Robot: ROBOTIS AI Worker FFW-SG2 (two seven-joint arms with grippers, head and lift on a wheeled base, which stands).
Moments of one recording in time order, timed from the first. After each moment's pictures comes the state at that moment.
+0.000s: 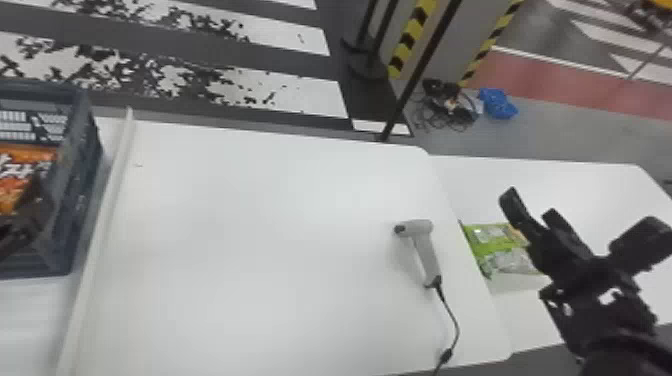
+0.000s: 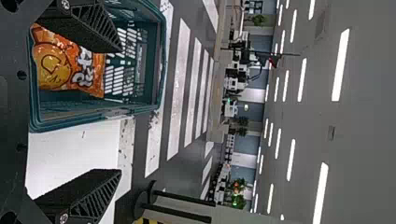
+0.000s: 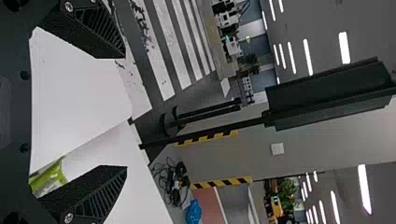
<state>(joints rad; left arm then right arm) 0.50 0.22 0.04 -2.09 0.30 0.14 -0.01 0.41 -0.07 -0.70 -2.09 -0.51 0.44 0.23</state>
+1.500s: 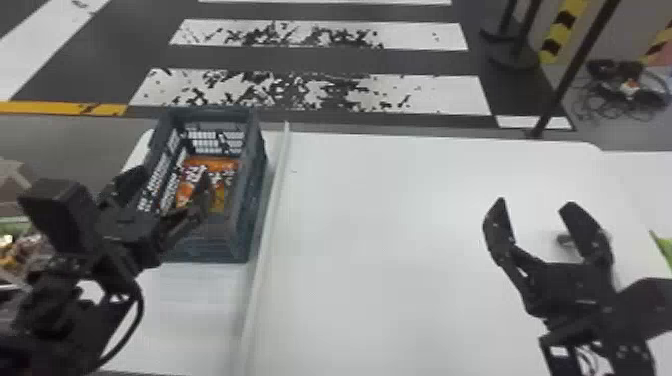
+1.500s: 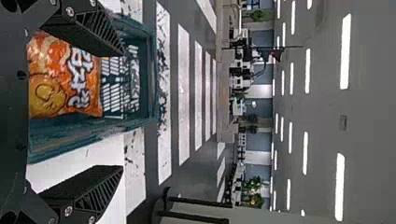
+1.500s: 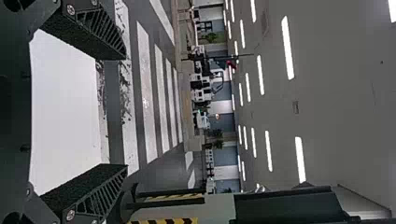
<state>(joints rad) 0.49 0.23 0.15 -2.21 0.23 0.32 -0.09 0.59 -0.01 -0.01 -1.98 -0.12 -0.22 0.05</state>
